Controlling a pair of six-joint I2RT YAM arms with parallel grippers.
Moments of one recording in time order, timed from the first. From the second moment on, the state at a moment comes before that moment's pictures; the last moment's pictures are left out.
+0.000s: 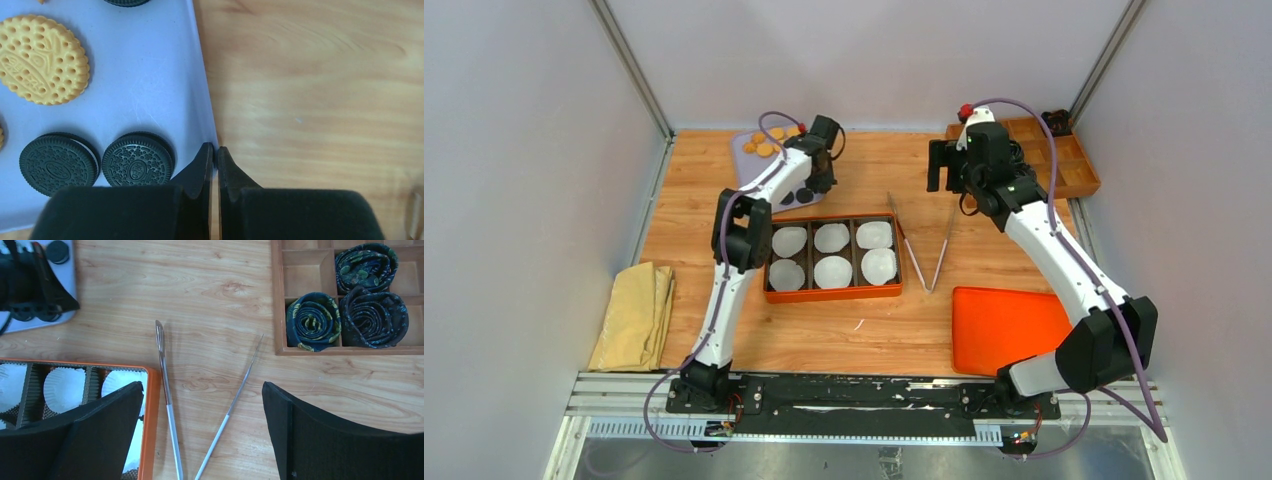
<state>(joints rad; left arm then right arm) -0.35 2.47 2.19 -0.76 -0.18 -0.49 0.35 1.41 1.33 -0.43 0.15 0.14</state>
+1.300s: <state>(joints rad) -0.63 2.25 1.91 -0.64 -0.15 -0.43 0.35 1.41 1.20 -0.50 0.06 0.23</state>
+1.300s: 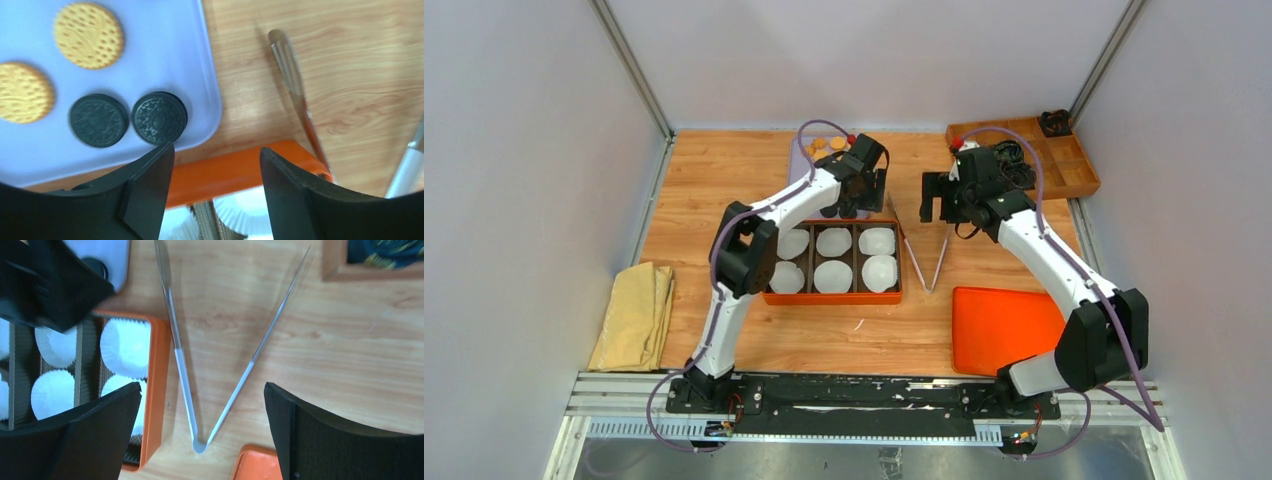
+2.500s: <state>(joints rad) -0.47 1.90 1.31 -0.45 -0.23 -0.42 0.42 1.61 0.94 -0.49 0.04 0.37</state>
